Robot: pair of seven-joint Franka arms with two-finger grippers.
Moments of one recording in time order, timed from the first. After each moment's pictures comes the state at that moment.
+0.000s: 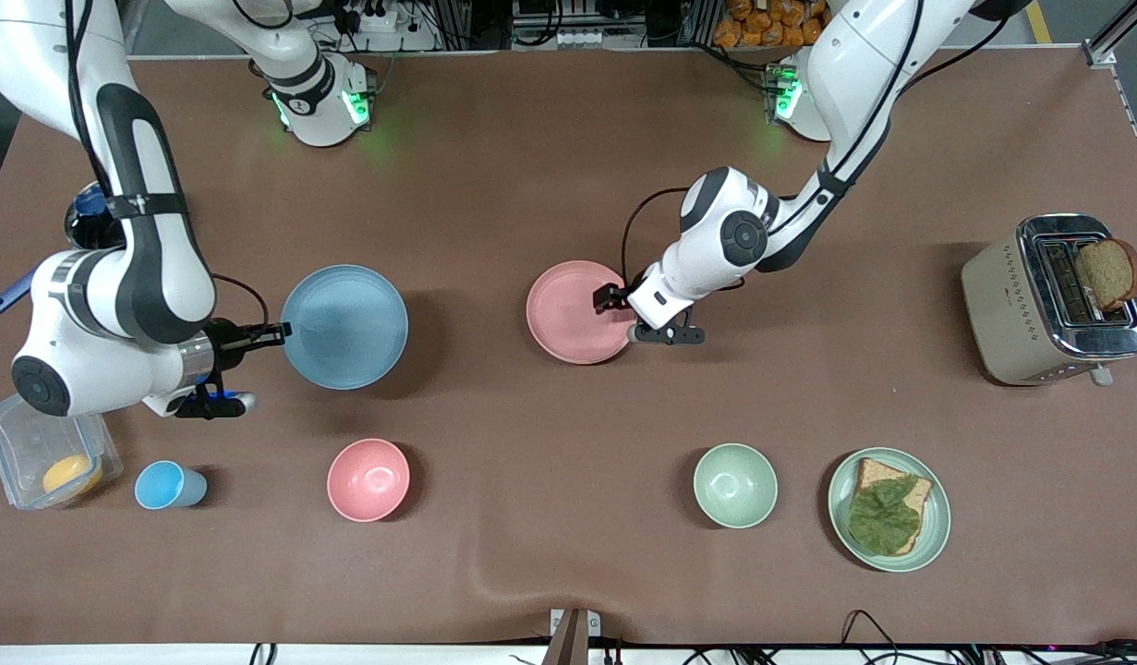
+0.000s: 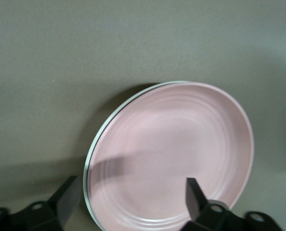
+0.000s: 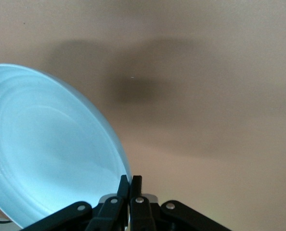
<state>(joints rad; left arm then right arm) -0.17 0.54 -0.53 -2.03 -0.26 2.68 -0.43 0.09 0.50 -0.08 -1.59 0.27 1.58 -0.09</state>
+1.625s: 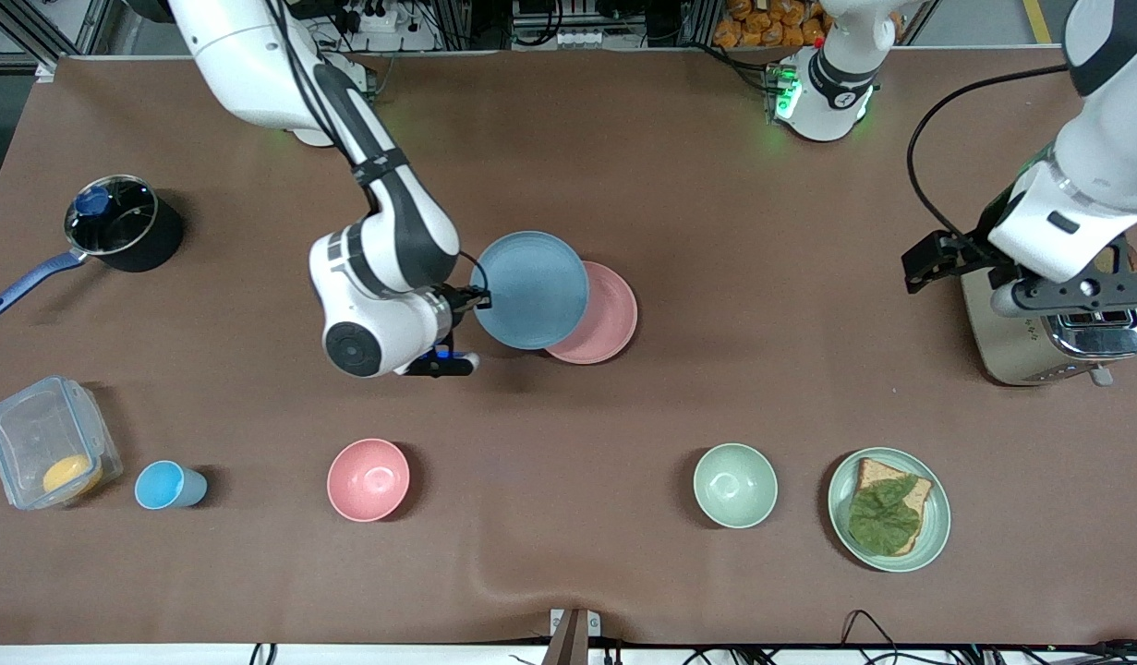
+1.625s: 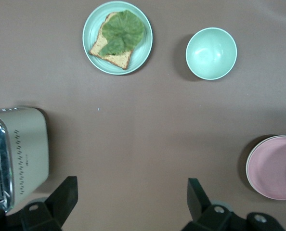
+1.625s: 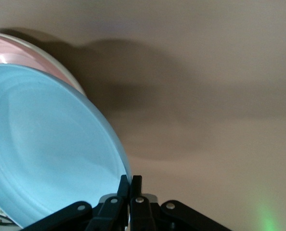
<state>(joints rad) 0.28 0.12 -0.51 -1.48 0.09 1.61 -0.26 0.54 0.61 -0.08 -1.57 0.52 1.73 0.27</state>
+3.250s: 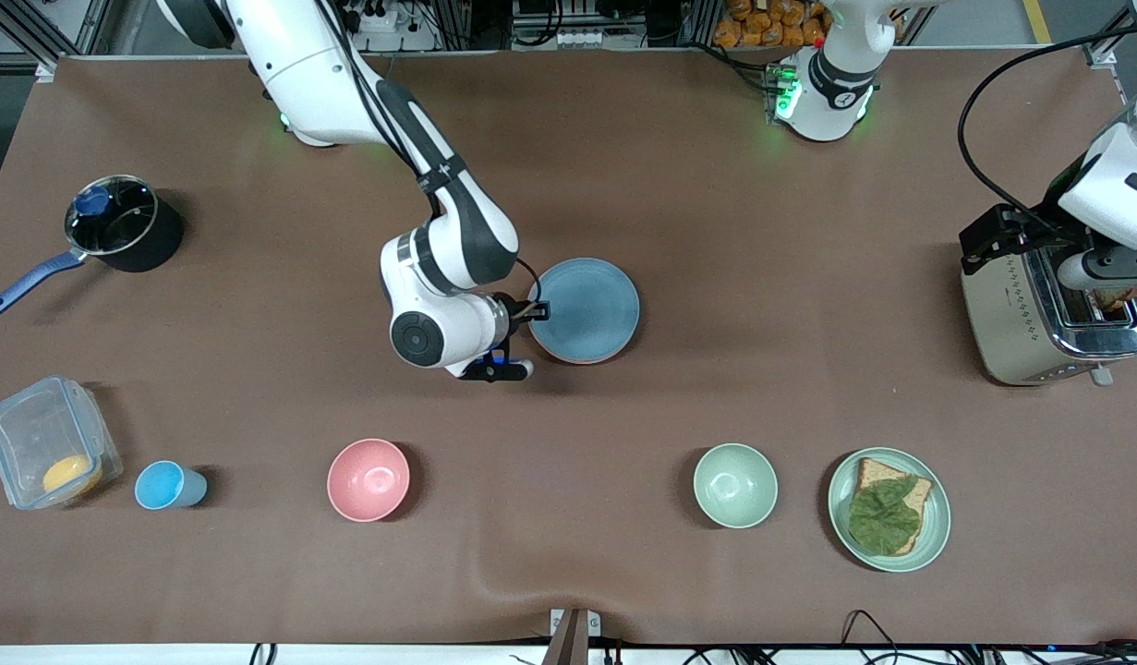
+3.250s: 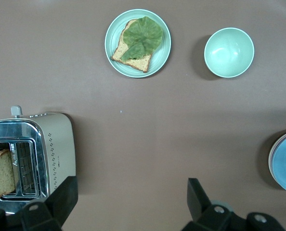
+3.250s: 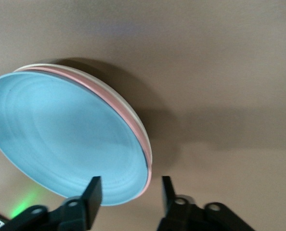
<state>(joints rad) 0.06 0.06 -0.20 -1.49 0.08 1.59 -0.12 0.63 0.71 -0.10 -1.50 0.61 1.87 0.29</state>
